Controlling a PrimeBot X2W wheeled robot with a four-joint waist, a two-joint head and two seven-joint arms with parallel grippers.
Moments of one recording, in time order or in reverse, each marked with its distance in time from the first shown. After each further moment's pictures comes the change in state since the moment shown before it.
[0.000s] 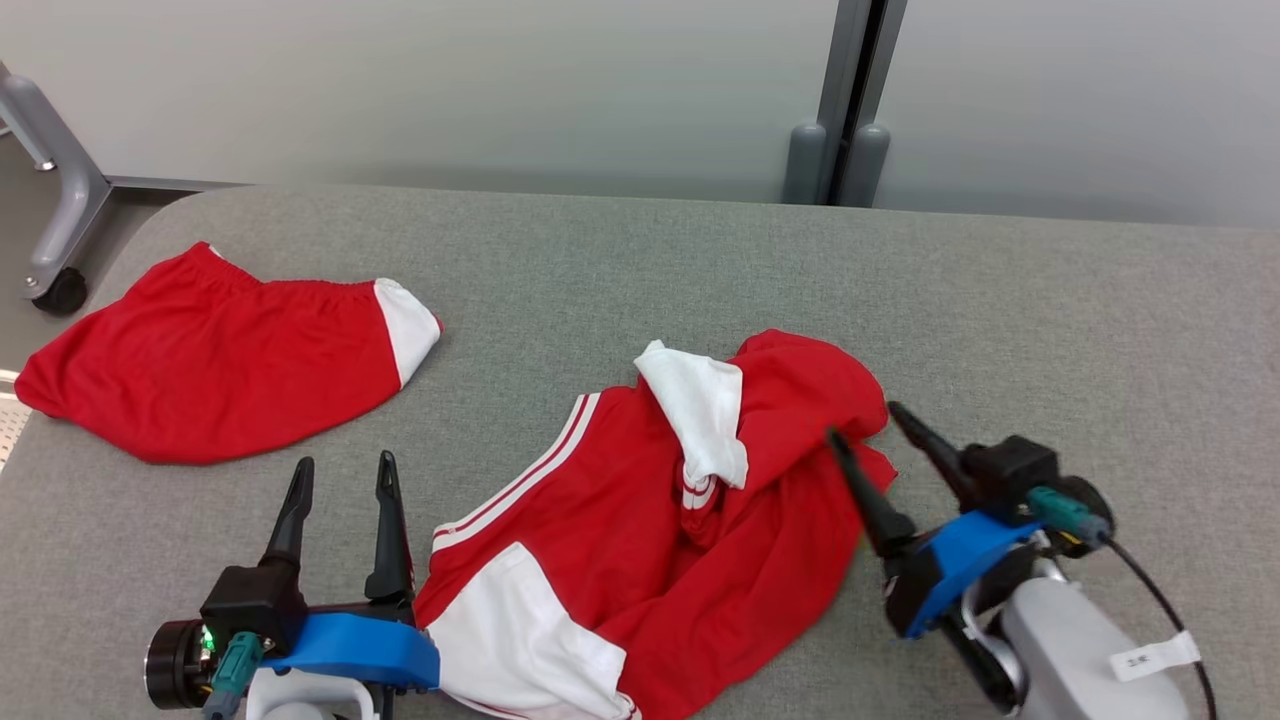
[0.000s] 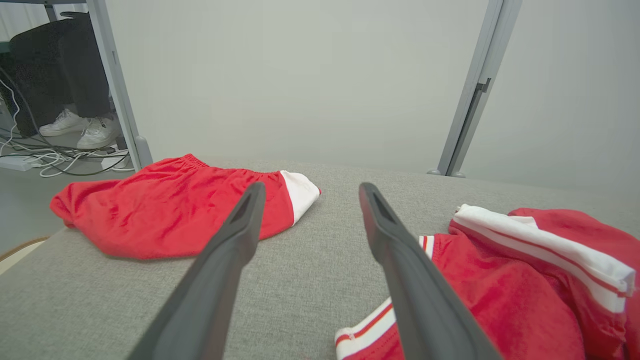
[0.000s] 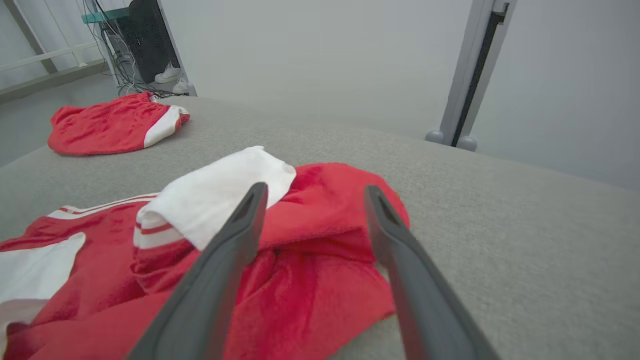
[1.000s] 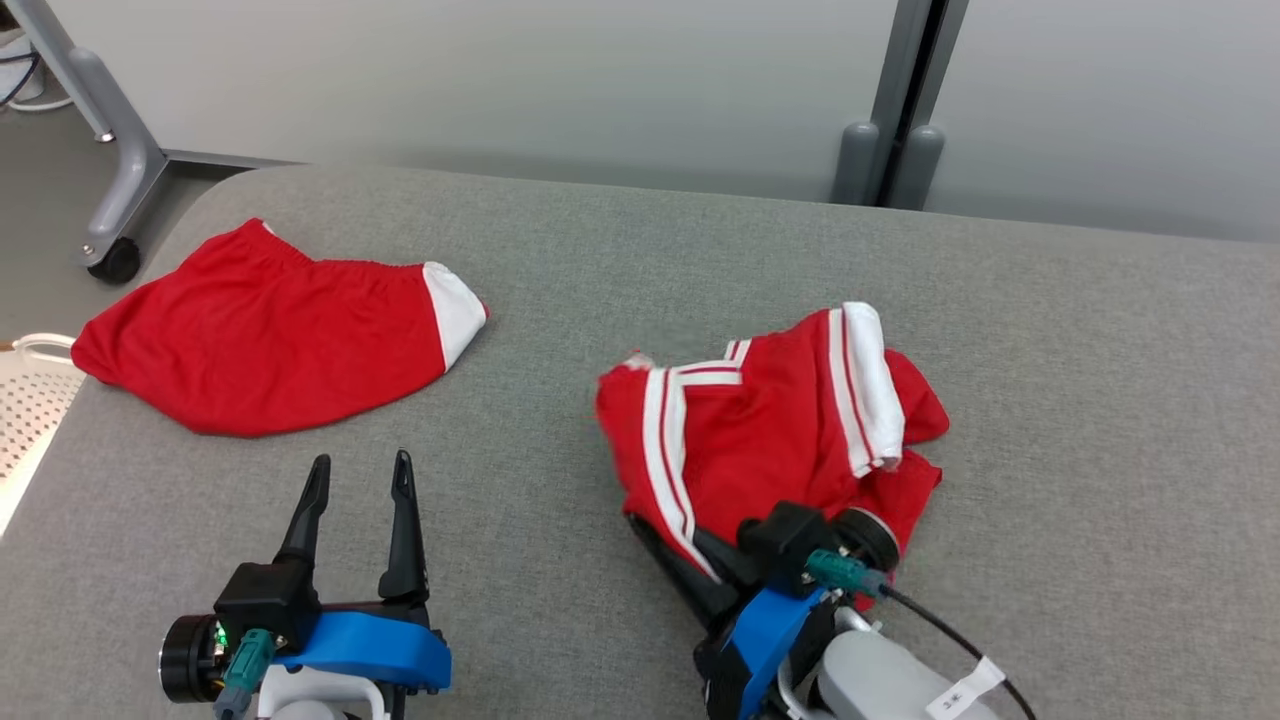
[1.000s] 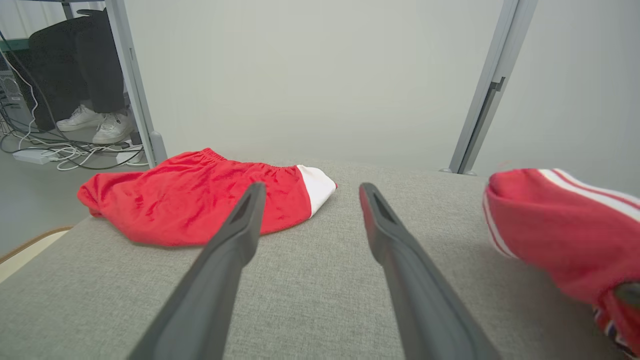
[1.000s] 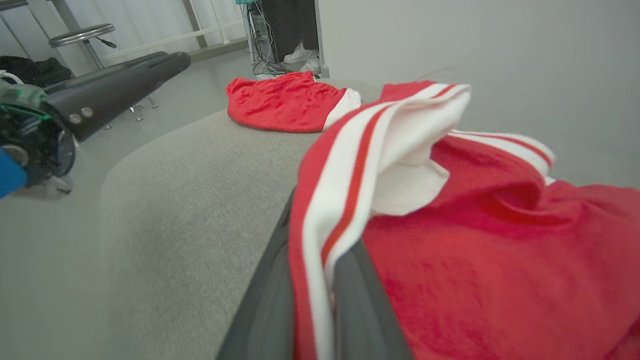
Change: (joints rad) left arm -0.004 0.000 -0.016 0.004 -0.002 -0.011 0.000; right arm -0.052 0.128 0.275 0.014 0.050 0.000 0.000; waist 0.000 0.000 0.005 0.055
